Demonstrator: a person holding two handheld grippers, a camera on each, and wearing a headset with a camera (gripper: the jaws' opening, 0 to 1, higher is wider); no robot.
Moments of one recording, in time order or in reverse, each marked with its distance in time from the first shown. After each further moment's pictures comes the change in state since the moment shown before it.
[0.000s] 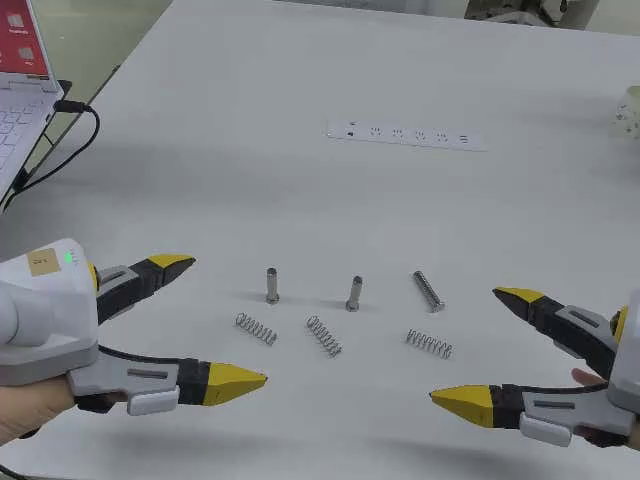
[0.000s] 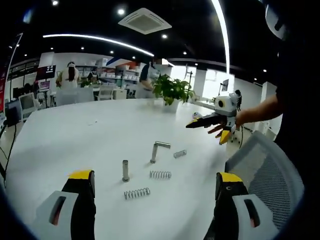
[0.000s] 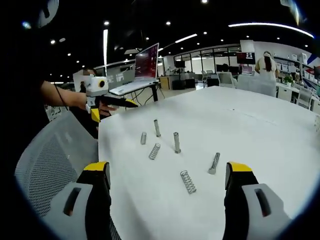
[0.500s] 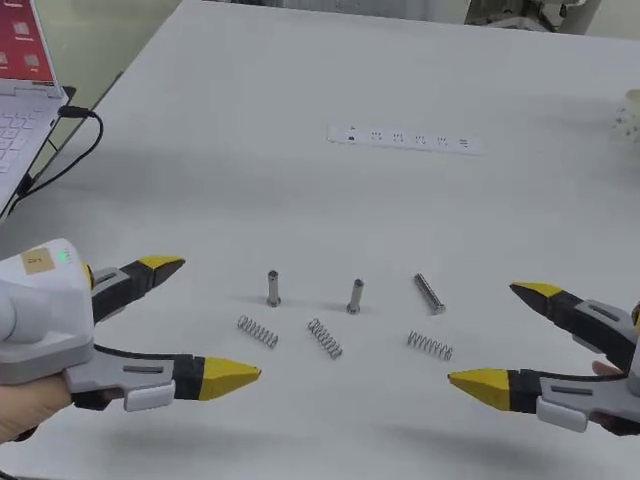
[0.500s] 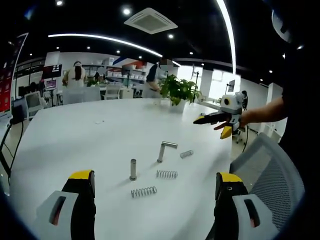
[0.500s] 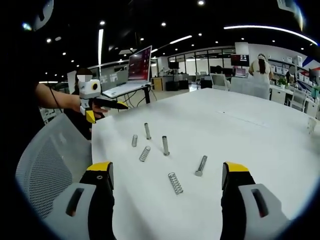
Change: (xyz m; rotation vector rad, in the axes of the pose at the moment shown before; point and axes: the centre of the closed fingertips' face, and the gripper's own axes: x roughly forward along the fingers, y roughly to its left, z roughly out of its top) left arm -0.004 0.000 0.005 0.003 -0.008 0.005; right arm -0.004 -0.007 0.005 0.004 -0.018 -0.023
